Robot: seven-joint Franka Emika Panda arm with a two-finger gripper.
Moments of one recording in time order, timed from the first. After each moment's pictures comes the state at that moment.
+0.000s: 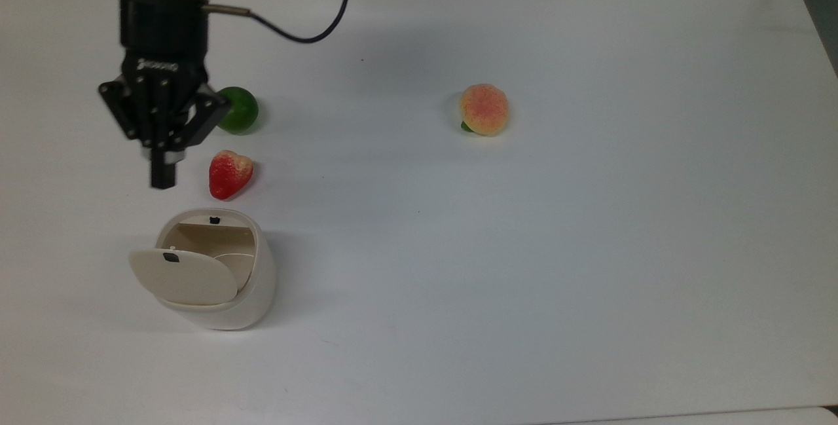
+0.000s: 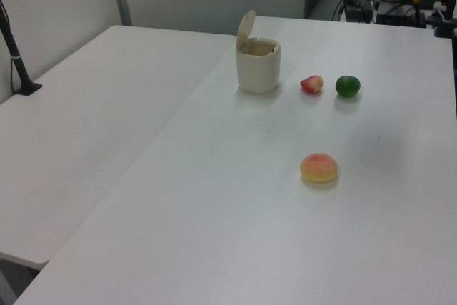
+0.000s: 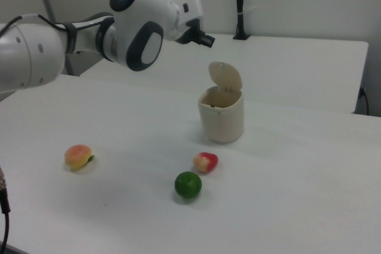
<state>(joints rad) -0.12 0.39 0.01 -1.50 0.11 2.80 0.06</state>
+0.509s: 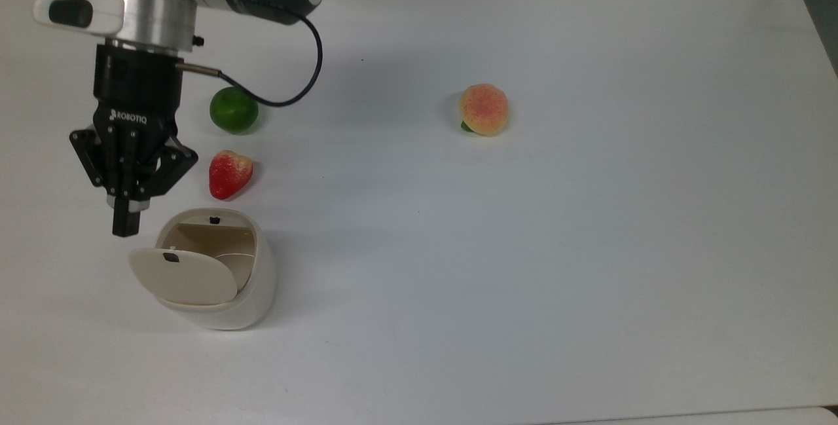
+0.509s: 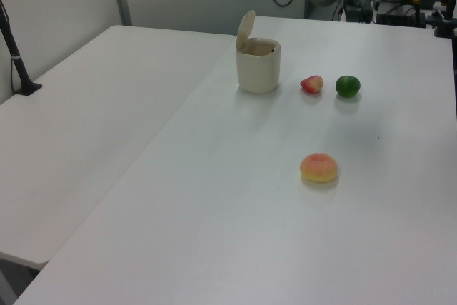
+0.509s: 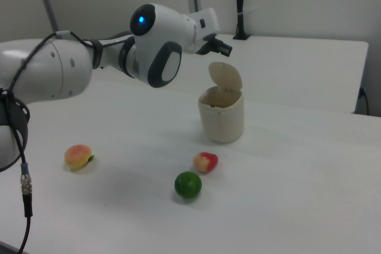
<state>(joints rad) -0.12 0.54 -0.02 -1.41 0.11 2.95 0.06</state>
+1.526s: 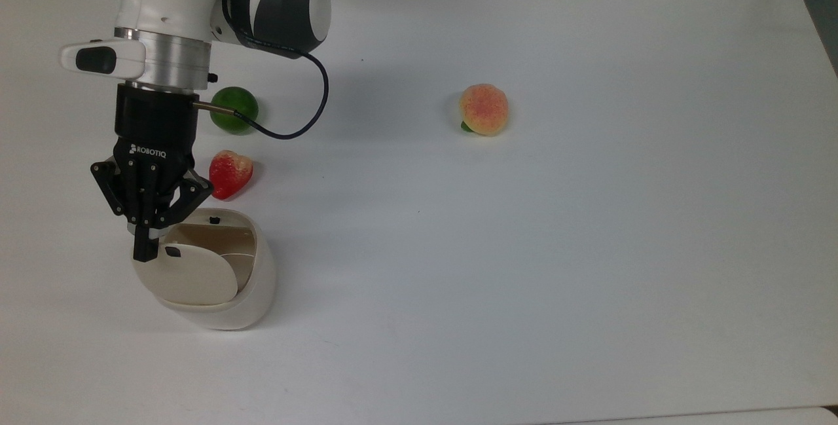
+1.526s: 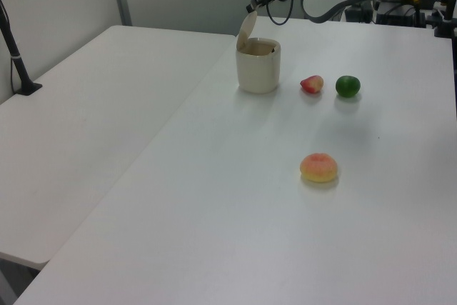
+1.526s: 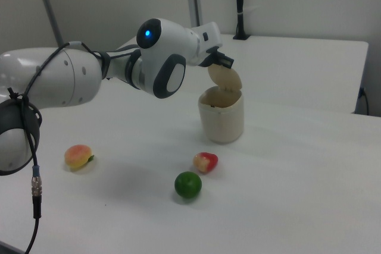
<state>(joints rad) -0.12 0.60 -0.02 -1.40 0.08 2.98 0.06</state>
